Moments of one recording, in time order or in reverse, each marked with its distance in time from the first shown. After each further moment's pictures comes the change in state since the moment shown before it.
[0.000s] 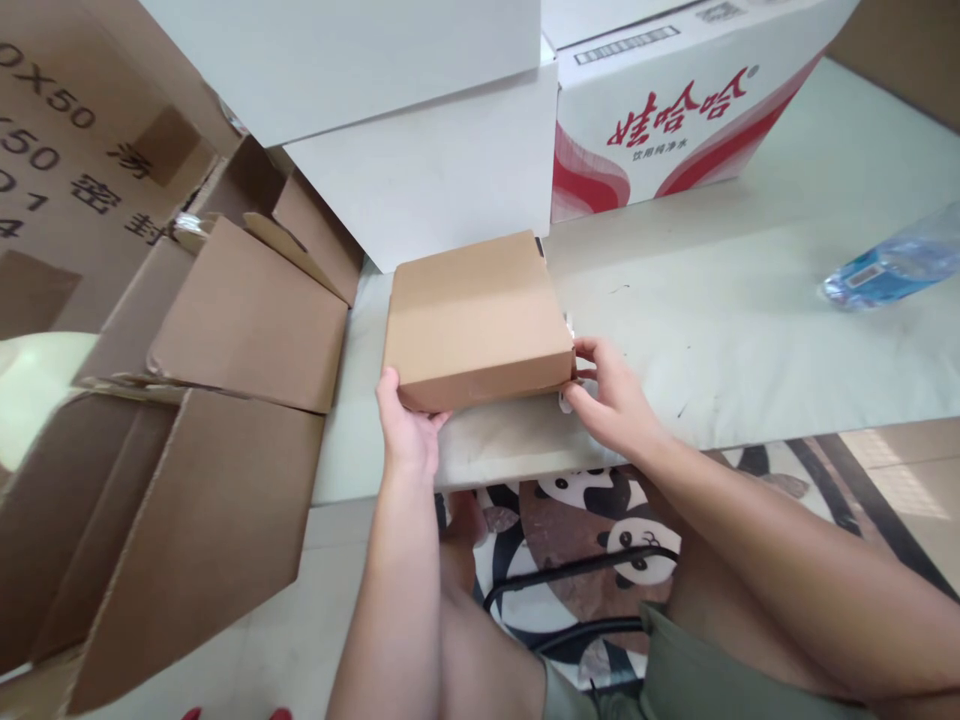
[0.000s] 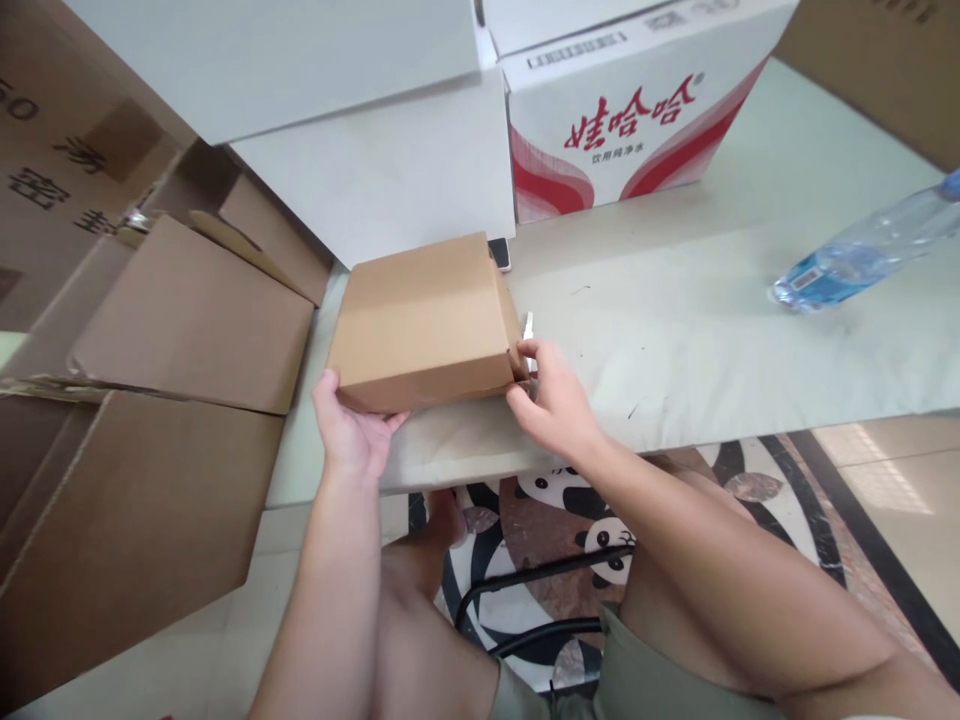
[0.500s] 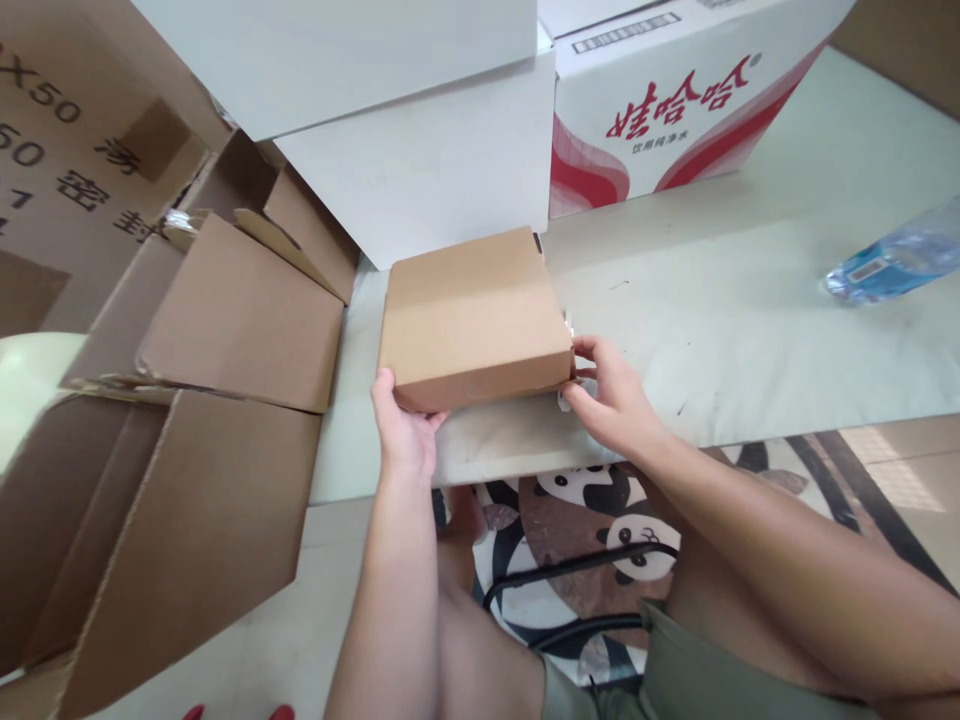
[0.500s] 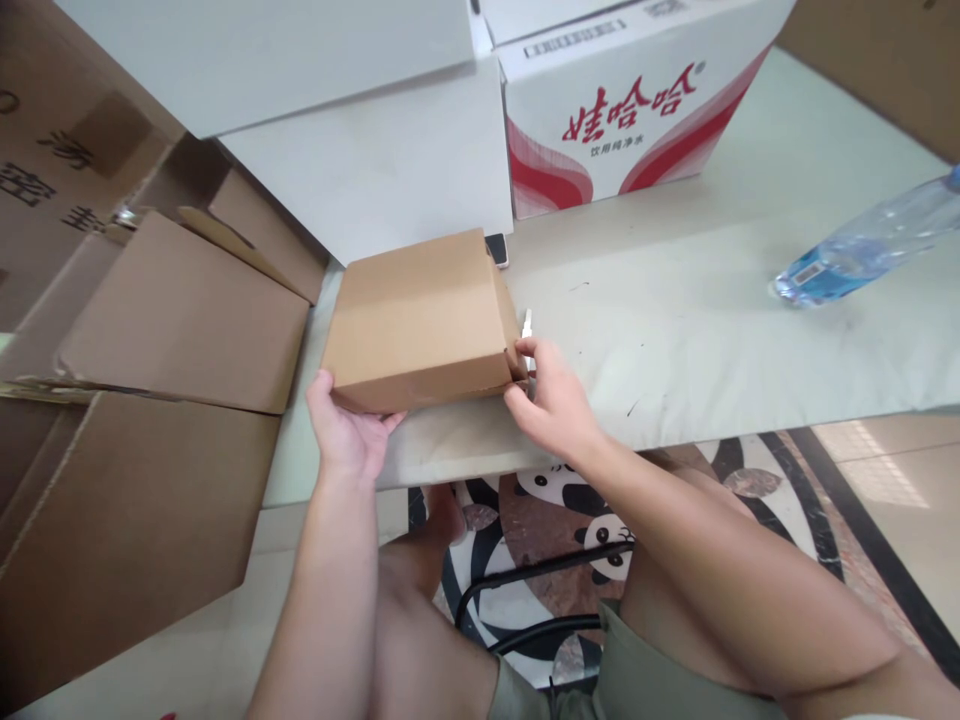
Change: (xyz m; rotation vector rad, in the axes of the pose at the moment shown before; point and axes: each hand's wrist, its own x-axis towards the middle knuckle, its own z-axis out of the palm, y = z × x) left_hand -0.001 -0.001 -0.003 0.000 -0.002 -0.007; right_hand -0.001 0.000 -0.001 -0.010 -0.008 0.003
